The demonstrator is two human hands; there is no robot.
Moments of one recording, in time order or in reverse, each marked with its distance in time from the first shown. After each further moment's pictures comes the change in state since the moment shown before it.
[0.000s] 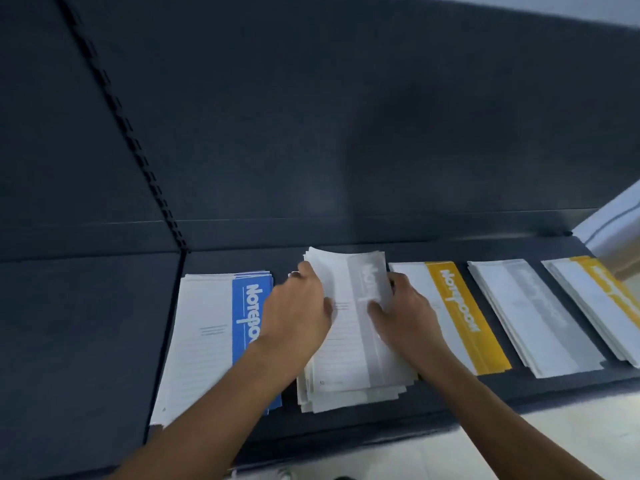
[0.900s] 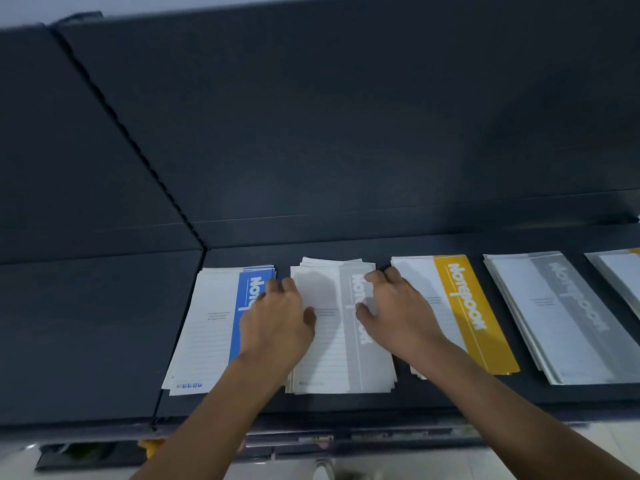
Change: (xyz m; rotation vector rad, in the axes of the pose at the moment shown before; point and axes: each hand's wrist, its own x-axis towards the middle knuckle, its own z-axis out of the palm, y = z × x) left_hand -0.038 0.026 -0.001 0.248 -0.013 -0.219; right_hand 0.008 0.027 -0.014 -0.184 -0.109 -0.371
